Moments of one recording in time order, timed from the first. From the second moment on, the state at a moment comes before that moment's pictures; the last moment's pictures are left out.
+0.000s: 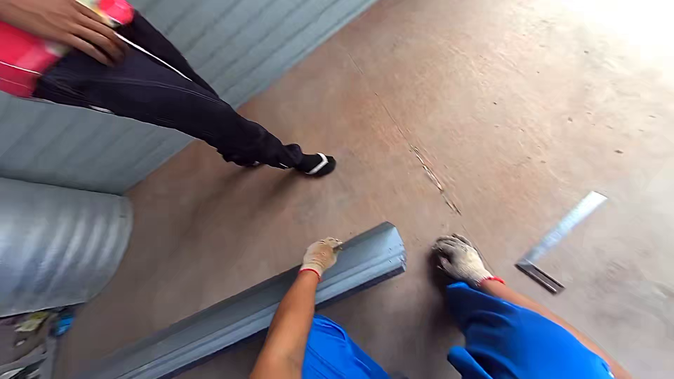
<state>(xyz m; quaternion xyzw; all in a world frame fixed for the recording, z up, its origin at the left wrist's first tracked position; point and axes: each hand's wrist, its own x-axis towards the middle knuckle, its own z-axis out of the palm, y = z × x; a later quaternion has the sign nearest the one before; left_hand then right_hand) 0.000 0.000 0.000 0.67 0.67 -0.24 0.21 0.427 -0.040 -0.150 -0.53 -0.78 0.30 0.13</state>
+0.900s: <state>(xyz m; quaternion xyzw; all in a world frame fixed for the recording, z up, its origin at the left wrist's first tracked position) -0.007 -0.010 -0.017 0.71 0.66 -0.17 0.17 0.432 -0.044 -0.164 -0.51 -0.80 0.28 0.14</state>
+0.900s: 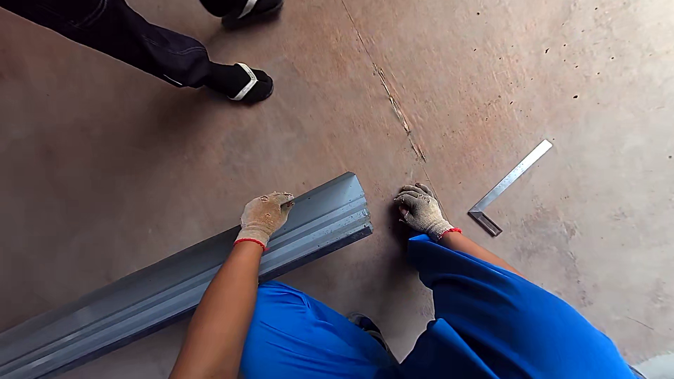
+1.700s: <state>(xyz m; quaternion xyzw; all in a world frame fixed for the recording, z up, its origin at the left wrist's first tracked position) -0.008 0.000 -0.018 0.69 0.68 -0.20 0.17 0.431 -0.045 -0.167 -0.51 -0.80 0.27 0.13</state>
